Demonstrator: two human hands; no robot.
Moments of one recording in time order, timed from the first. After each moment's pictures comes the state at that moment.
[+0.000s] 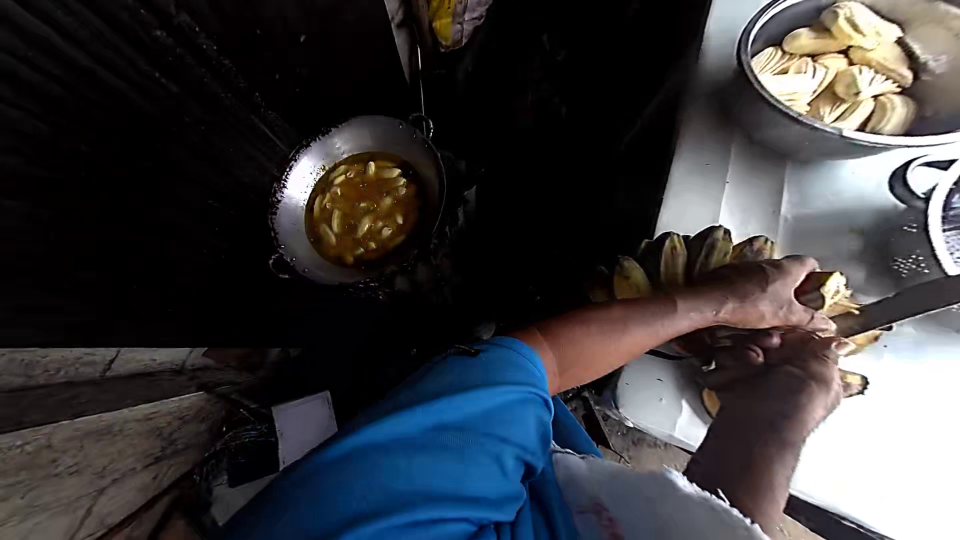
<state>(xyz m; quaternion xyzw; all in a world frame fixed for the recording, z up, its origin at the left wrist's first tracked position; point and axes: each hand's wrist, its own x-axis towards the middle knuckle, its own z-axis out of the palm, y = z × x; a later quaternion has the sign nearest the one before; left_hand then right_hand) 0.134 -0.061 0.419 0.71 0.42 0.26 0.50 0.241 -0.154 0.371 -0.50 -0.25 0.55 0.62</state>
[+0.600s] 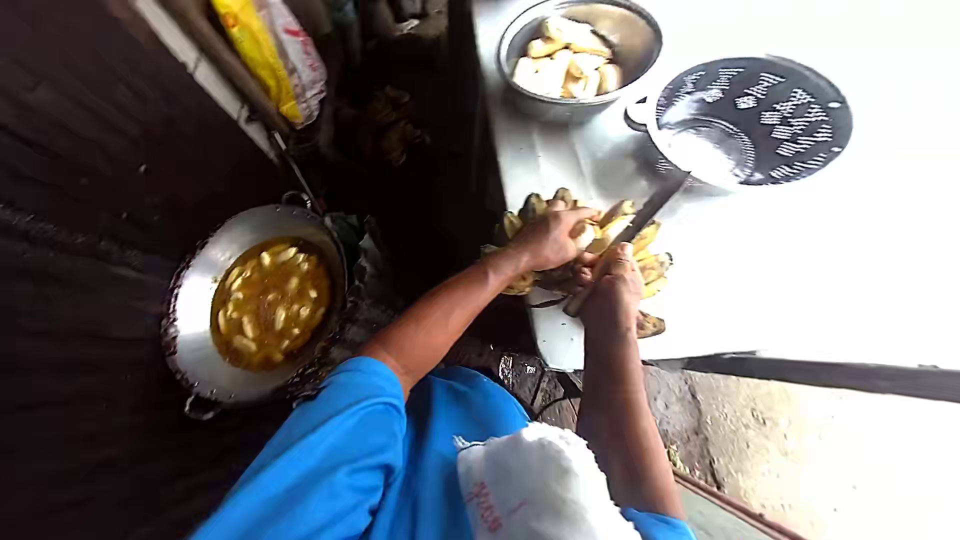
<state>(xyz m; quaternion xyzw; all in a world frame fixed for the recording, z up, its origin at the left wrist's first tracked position) 0.098 -0.056 0.421 0.81 0.38 0.18 0.40 0.215 -0.154 0.375 -0.52 -0.17 0.50 0.68</state>
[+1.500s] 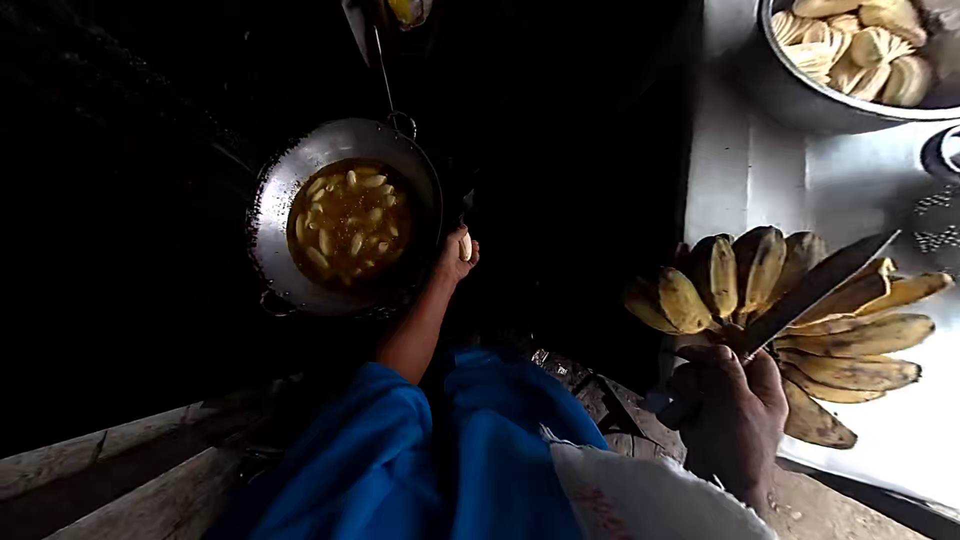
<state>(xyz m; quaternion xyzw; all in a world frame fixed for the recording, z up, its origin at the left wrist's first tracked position) -0.235 -0.092 0.266 -0.07 0.56 0.55 0.62 0.118 -0.222 0.404 -0.62 -0.35 0.47 0.52</state>
